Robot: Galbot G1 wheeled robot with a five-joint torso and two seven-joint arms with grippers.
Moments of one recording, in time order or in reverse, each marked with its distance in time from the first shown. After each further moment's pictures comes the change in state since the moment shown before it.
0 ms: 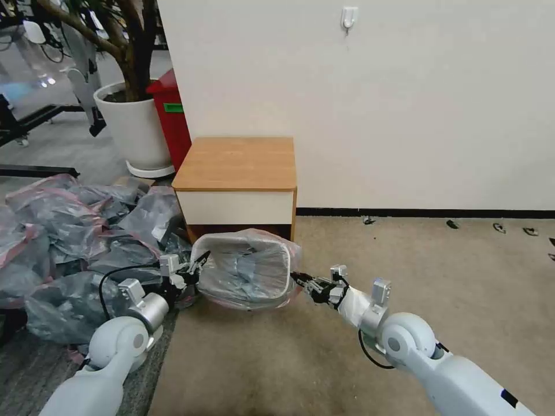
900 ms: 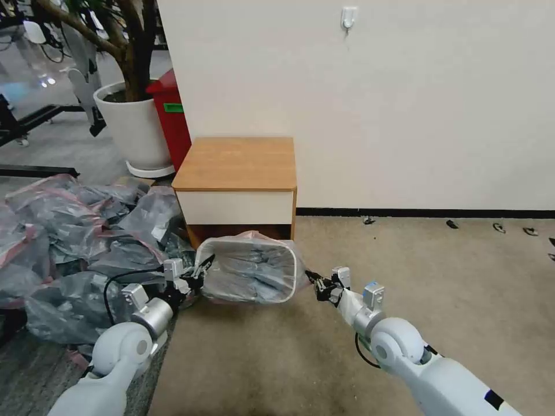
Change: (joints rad) left arm 0.041 -0.027 -0.003 -0.044 -0.007 0.007 0.000; right arm 0.026 0.056 -0.055 -0.089 -0.212 0.055 0.282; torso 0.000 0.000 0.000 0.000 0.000
